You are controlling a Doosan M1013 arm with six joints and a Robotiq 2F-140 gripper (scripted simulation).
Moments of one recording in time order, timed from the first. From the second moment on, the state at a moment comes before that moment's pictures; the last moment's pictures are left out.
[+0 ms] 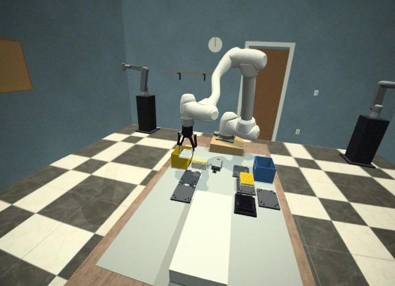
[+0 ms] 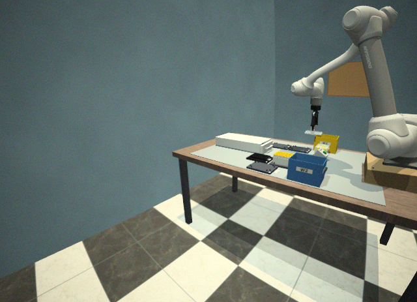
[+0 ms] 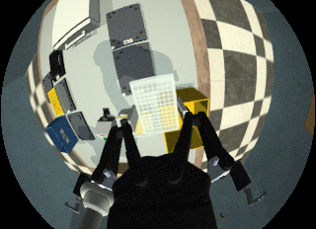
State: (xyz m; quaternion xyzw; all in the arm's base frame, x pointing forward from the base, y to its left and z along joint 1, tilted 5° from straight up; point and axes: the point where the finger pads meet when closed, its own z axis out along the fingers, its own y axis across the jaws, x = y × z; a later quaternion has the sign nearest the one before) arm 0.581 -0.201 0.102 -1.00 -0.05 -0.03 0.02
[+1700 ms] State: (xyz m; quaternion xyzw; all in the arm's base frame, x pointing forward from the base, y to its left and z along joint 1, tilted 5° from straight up) arm 0.490 -0.276 0.092 -1.00 -0.05 -0.03 0.02
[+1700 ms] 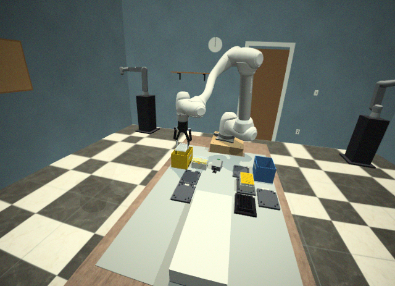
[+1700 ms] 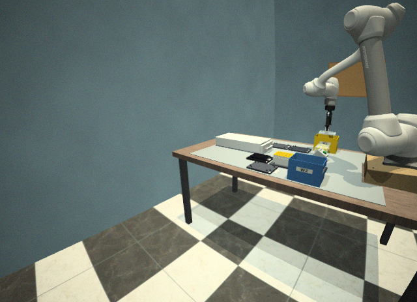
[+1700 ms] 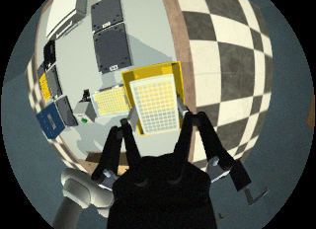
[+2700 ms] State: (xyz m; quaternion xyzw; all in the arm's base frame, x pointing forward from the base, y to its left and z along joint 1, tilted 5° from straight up) arm 0.490 -0.276 0.092 -1.00 -0.05 -0.03 0.02
